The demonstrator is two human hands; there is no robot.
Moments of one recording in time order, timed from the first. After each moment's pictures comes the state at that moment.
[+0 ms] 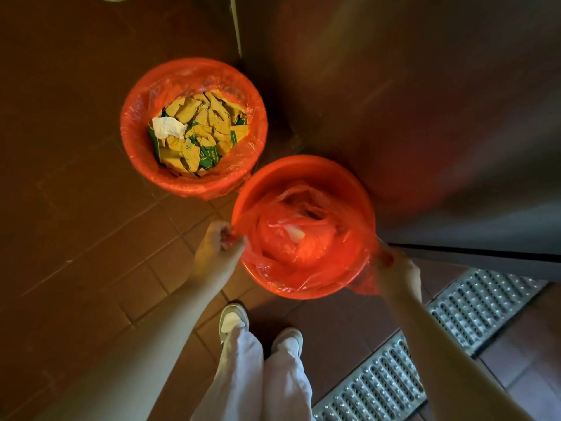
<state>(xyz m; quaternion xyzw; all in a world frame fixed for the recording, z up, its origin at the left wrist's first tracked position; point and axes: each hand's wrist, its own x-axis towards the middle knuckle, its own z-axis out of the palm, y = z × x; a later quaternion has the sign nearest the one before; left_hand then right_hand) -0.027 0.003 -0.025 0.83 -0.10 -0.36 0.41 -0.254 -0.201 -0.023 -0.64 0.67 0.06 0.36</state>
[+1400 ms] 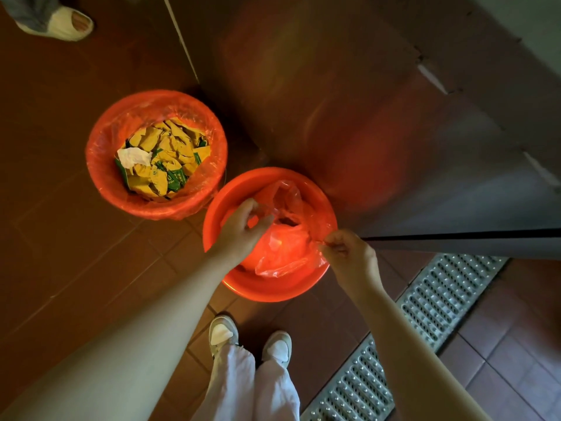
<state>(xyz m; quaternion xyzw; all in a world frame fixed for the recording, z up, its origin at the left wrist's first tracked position) -0.043 -0.105 0.001 0.75 -0.33 -0.37 0.44 -0.249 -0.205 0.041 -0.71 0.53 -0.08 0.46</state>
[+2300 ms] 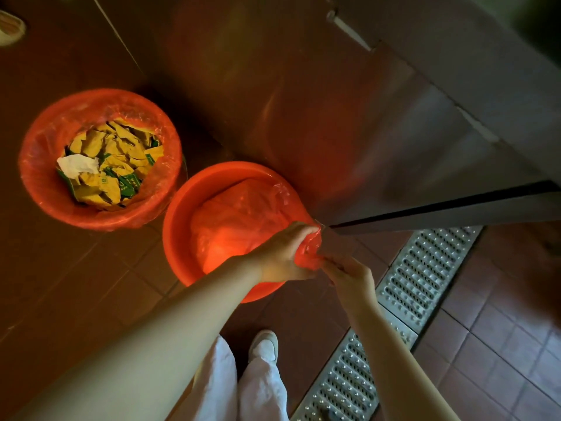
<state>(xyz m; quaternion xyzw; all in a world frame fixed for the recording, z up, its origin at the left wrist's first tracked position) -0.149 -0.163 -0.034 0.60 -0.59 -0.49 0.25 -0.323 -0.193 0.018 -0.51 0.66 -0.11 0.55</state>
